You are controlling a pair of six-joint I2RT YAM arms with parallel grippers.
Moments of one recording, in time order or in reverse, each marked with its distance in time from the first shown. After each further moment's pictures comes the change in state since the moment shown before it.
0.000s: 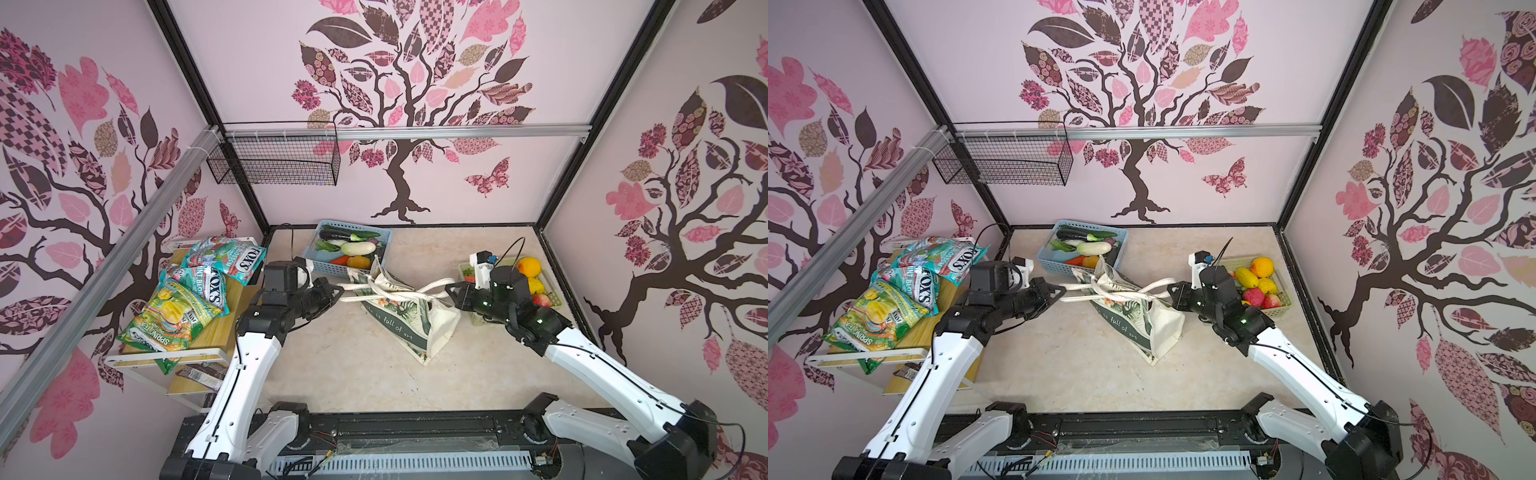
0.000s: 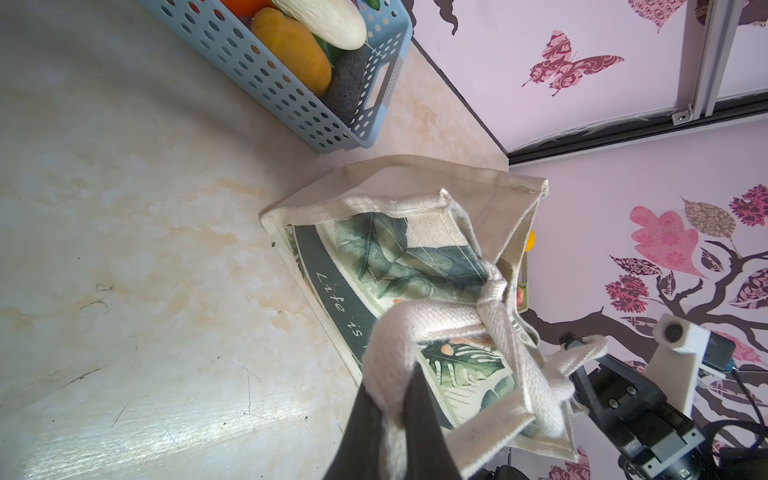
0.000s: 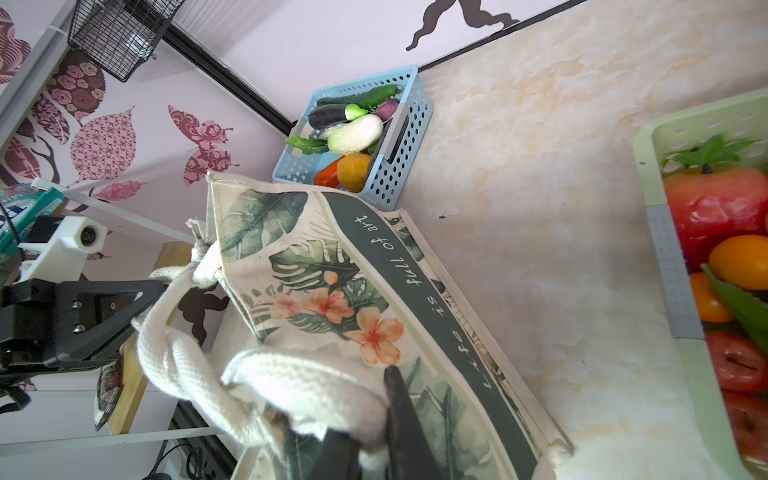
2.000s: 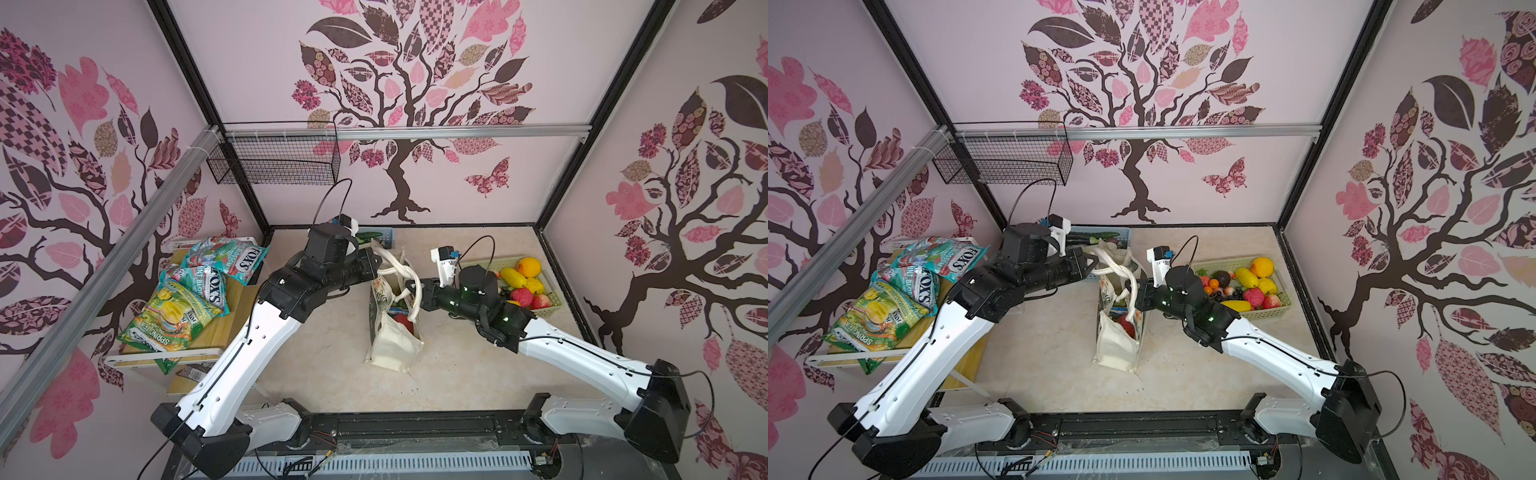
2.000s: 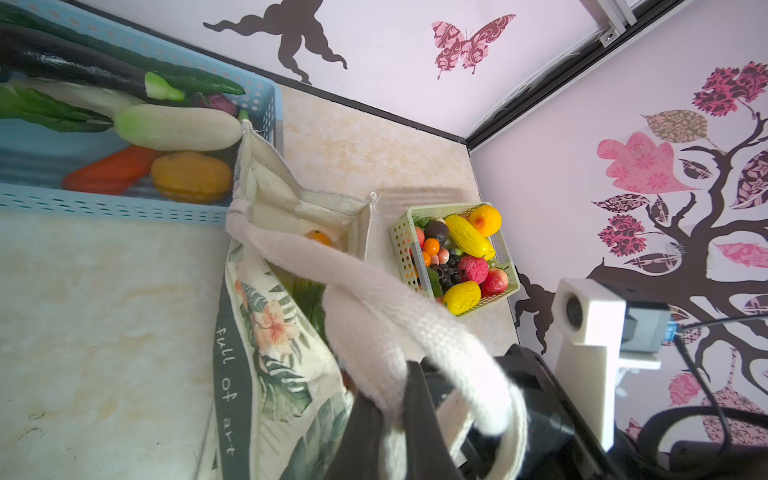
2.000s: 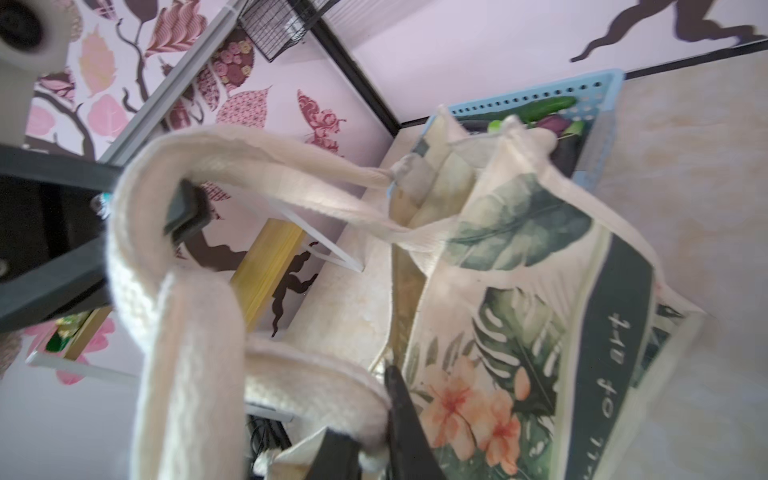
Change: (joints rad) left arm -0.477 0.230 0.513 -0.126 -0.399 0.032; right arm 0.236 0.175 0.066 0.305 0.054 0.022
